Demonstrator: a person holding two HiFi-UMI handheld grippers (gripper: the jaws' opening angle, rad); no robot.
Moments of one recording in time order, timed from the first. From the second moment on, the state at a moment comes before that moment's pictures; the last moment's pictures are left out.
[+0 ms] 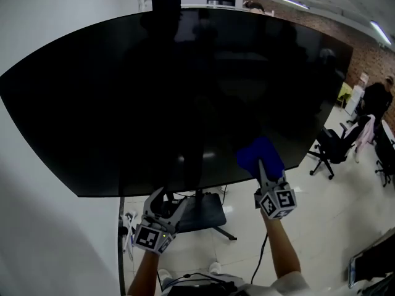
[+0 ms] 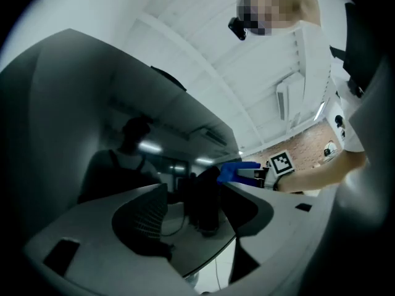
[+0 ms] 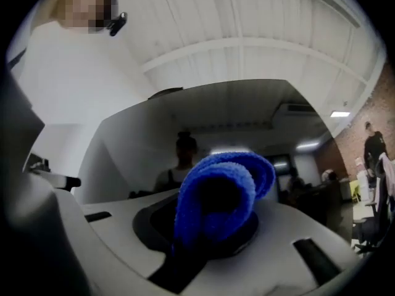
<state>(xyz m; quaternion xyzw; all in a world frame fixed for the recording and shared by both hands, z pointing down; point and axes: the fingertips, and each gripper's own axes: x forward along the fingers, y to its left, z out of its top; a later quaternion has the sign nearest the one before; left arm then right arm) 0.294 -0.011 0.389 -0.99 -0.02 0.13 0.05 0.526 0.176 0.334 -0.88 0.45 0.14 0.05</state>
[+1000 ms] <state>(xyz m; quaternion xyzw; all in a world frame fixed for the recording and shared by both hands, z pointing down) 0.211 -0.070 0.437 -0.98 0.16 0.07 0.03 0.370 0.049 0.447 -0.85 0.52 0.08 -0.04</state>
